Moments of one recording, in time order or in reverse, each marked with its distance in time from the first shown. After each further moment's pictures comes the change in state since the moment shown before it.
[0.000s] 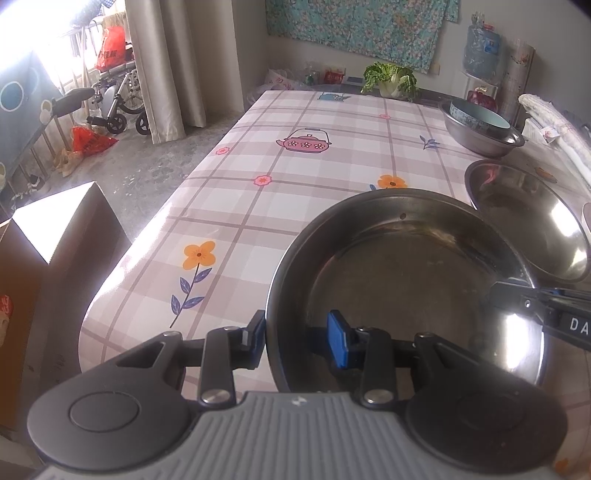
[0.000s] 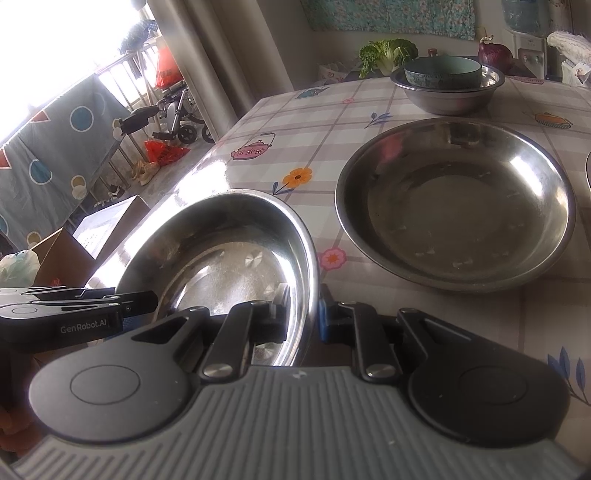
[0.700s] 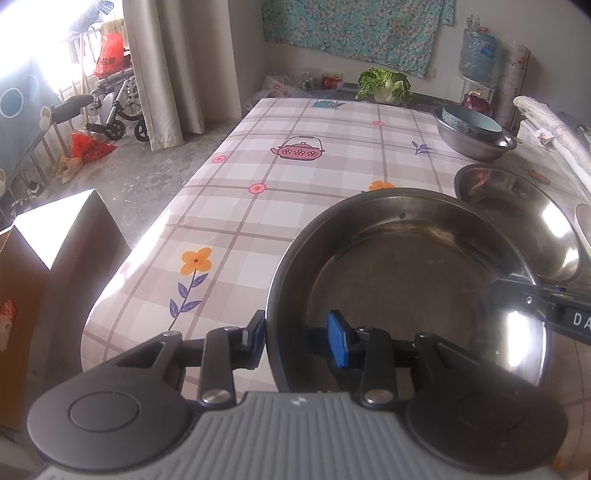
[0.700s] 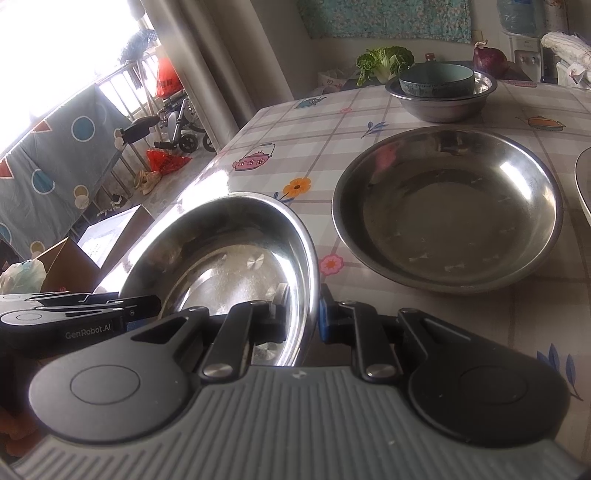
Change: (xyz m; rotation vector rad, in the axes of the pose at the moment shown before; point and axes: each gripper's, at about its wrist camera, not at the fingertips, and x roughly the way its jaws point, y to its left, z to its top) left arm -0.008 -0.005 -0.001 0.010 -0.018 -0.005; right arm -0.016 -0.002 -0.001 0.023 -0.028 0.008
